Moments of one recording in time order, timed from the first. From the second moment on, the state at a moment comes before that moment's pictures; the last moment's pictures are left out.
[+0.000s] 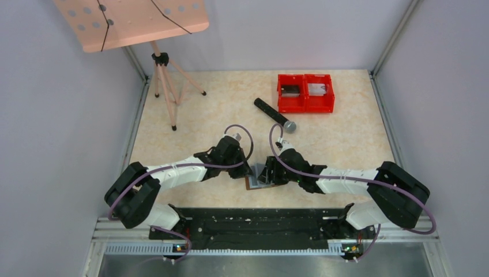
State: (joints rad) left arm -0.75 1.42 0.67 -0.08 0.21 -0.97; right arm 0.90 1.38 0.49 0.20 -0.04 0.81
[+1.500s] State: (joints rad) left arm -0.75 1.40 0.58 0.12 0.25 -0.99; right arm 0.89 1.29 0.44 0.17 -0.04 0.86
